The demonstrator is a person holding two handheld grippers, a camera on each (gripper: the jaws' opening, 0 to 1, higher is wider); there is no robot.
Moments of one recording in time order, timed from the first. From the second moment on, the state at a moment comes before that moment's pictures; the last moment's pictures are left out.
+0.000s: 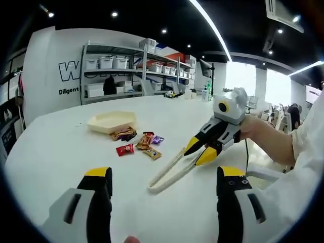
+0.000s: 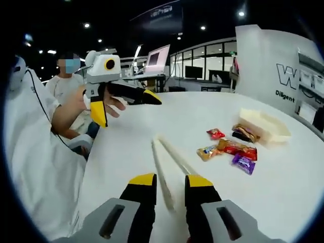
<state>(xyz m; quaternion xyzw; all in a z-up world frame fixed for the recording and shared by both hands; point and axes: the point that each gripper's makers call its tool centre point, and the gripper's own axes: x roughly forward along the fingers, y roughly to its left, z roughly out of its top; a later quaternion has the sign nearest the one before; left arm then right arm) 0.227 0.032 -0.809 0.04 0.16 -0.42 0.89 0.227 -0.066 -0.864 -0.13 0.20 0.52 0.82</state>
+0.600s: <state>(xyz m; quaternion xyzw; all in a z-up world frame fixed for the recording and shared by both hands) 0.226 0.031 -0.813 0.04 0.17 -0.42 0.89 0.222 -0.062 -0.874 -0.15 0.21 0.56 0.79</state>
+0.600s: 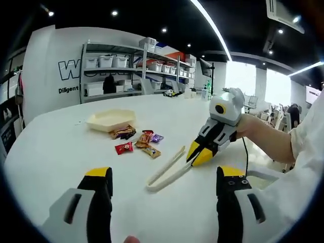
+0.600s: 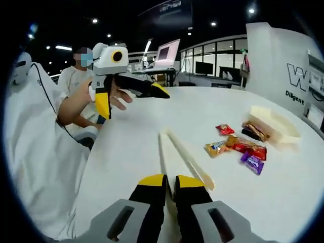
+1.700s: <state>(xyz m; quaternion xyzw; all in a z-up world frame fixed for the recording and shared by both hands) 0.228 0.031 -0.819 0.04 0.18 -0.43 0.88 0.221 -0.060 -0.845 -0.02 0.17 0.58 0.80</state>
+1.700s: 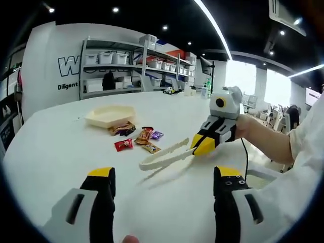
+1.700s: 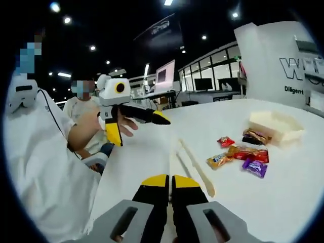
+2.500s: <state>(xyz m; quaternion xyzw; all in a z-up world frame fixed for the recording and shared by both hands) 0.212 -0.003 -0.792 -0.10 0.14 -0.54 0.82 0.183 -0.039 -0.776 0.12 0.08 0.66 0.73</state>
